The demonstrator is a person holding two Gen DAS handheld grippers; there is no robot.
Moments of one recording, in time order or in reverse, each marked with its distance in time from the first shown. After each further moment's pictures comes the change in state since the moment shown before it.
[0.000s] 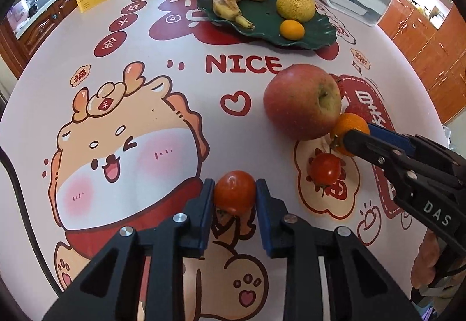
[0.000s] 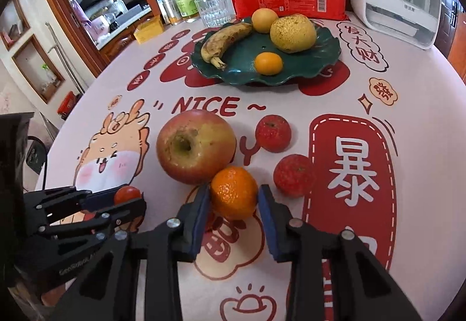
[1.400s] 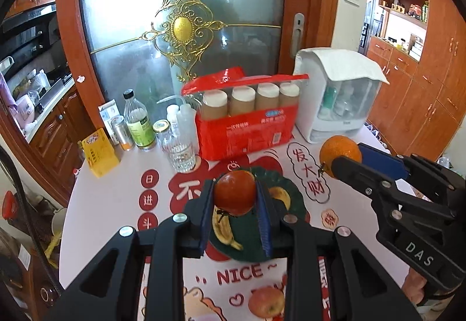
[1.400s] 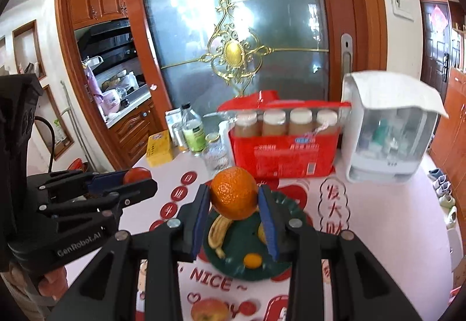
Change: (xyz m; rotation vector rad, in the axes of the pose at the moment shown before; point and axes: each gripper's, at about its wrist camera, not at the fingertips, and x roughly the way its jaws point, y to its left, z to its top) left arm -0.170 -0.047 0.256 0.138 -0.355 0.042; right arm -0.145 0.003 0.228 -0.054 -0.366 -0.038
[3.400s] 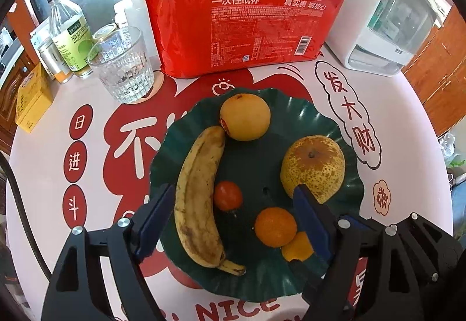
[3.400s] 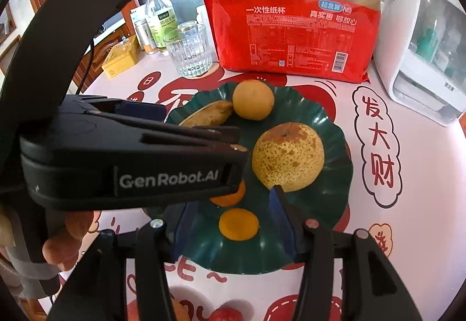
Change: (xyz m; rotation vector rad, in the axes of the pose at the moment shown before) left arm 0.236 -0.003 -0.065 -0.018 0.361 -0.073; right arm 0.175 -0.018 -0.117 -0.012 0.379 -0.021
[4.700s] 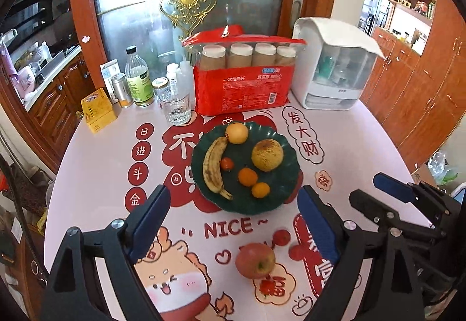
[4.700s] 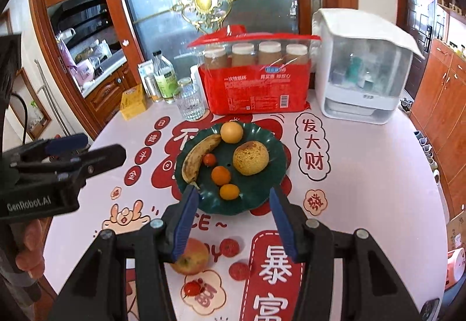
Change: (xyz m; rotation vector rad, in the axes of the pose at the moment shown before) left arm -0.233 -0.027 -0.113 -0.033 -0.275 0.042; right arm -0.195 0.003 -0.055 0.100 -0.197 -0.060
